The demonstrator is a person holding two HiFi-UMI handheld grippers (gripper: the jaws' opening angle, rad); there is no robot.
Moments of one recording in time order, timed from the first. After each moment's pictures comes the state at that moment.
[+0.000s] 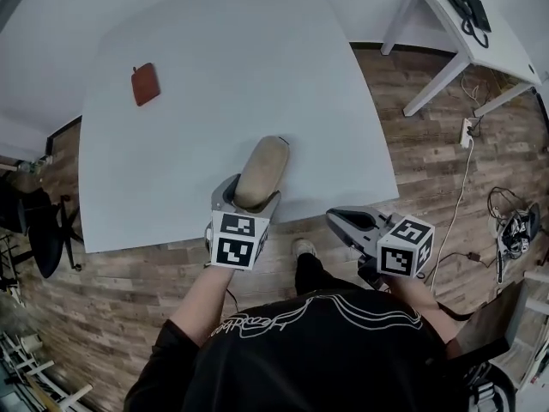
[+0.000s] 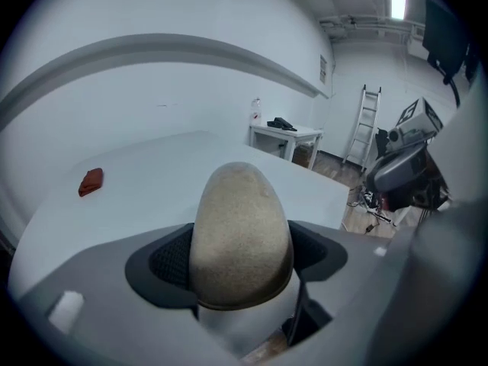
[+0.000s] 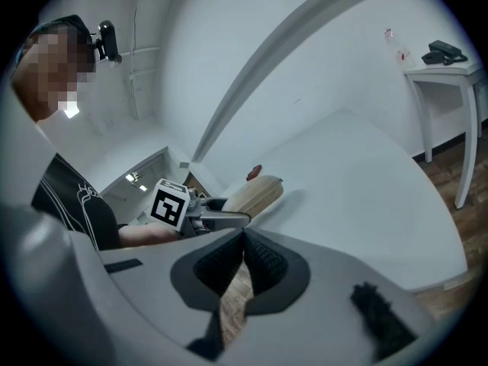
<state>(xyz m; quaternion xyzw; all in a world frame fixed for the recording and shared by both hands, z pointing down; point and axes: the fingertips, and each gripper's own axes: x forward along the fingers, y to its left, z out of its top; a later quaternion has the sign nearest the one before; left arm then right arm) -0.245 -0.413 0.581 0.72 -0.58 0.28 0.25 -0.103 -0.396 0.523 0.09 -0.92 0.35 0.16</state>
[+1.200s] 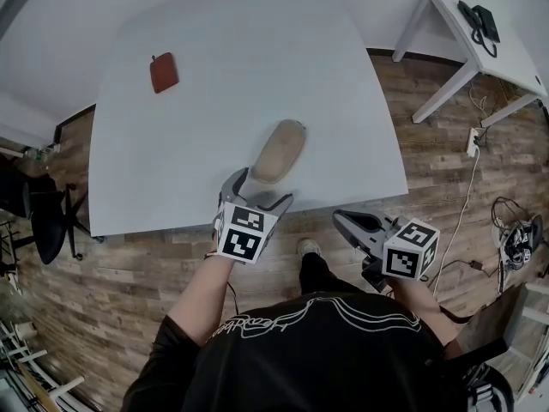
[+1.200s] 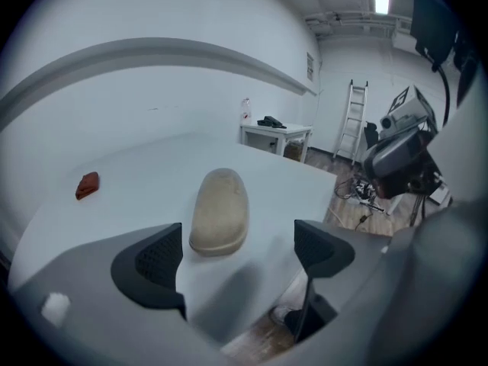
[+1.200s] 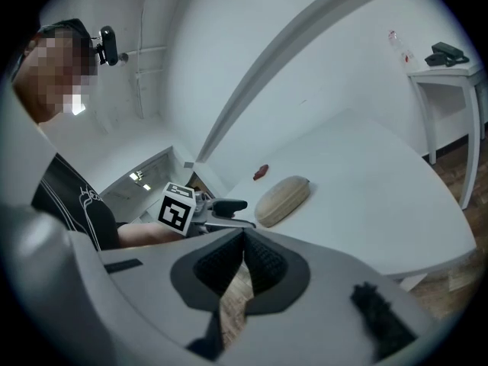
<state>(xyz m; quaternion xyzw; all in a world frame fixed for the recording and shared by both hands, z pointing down) -0.247 -0.385 0.592 0.74 -0.56 0.29 0.24 -0.111 -0.366 0.518 0.08 -0.92 0.35 0.15</state>
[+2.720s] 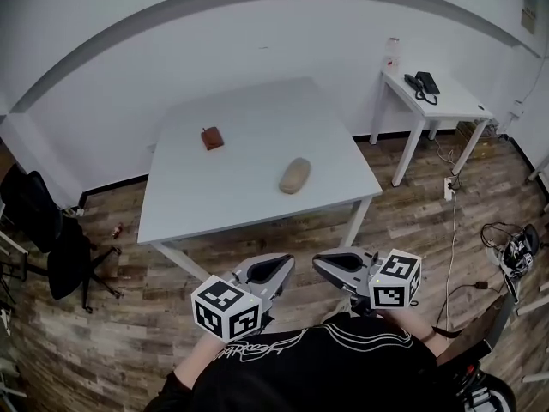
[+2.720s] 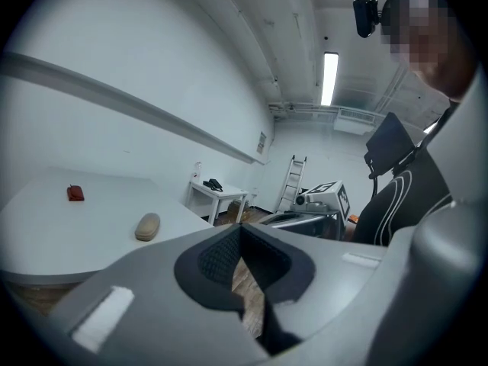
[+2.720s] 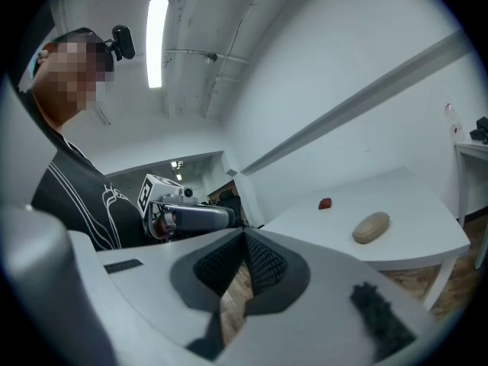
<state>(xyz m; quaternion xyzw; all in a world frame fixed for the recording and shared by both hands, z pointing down) -0.146 -0.065 0.343 0.87 -0.46 0.05 0.18 -0.109 -0.072 0.348 0.02 -0.98 0.17 0.05</state>
